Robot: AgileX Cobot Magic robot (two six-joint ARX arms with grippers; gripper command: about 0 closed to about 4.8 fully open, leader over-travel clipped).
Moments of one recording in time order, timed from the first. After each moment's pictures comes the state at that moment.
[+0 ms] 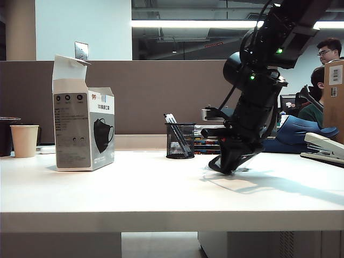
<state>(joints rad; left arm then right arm) 0.06 0.00 0.02 0.16 0.50 -0.06 0.38 2.01 1.36 -0.36 -0.09 -0.06</state>
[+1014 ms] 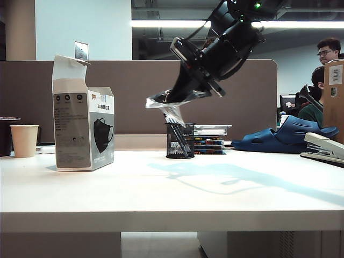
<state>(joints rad) 0.06 0.56 0.39 0.27 0.32 0.14 0.40 2.02 1.74 -0.53 -0.64 -0.05</state>
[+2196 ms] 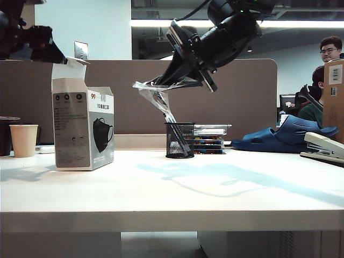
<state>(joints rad) 0.02 1.40 0.90 0.36 0.40 0.28 0.42 2.00 1.74 -0.52 -0.75 0.05</state>
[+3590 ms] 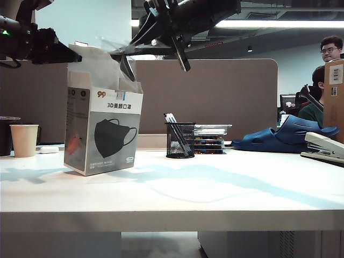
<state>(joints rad) 0.02 1.52 0.91 0.55 0.76 0.23 0.51 2.00 1.88 -0.58 -0.88 0.26</state>
